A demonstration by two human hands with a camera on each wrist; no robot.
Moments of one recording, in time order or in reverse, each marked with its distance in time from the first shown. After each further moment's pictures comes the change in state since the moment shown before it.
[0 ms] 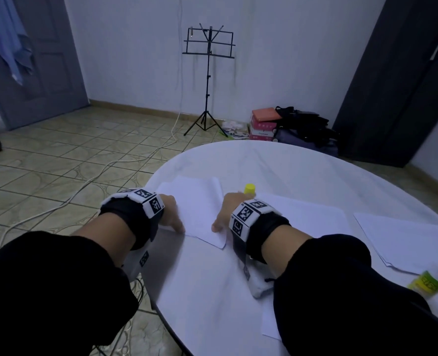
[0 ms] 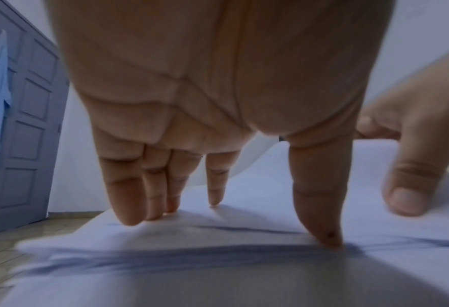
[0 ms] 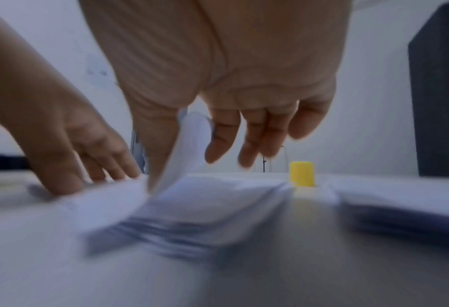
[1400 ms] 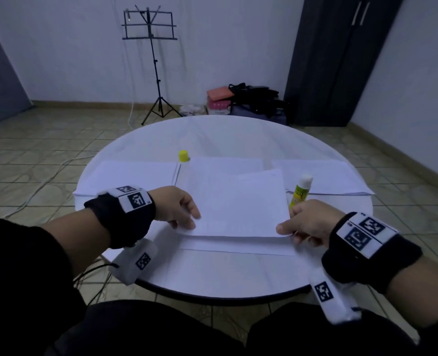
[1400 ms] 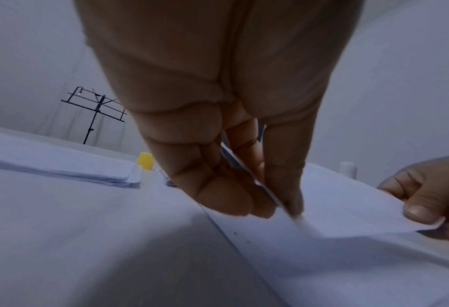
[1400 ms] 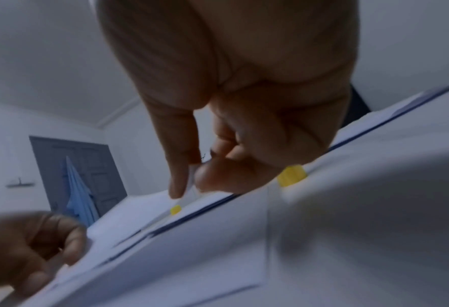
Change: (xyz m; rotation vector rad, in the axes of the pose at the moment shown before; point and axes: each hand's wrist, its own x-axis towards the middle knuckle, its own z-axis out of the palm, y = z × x) left_hand -0.119 0.123 0.048 -0.494 -0.171 0.506; right_hand -0.197 0.253 0.002 0.765 -0.031 0.333
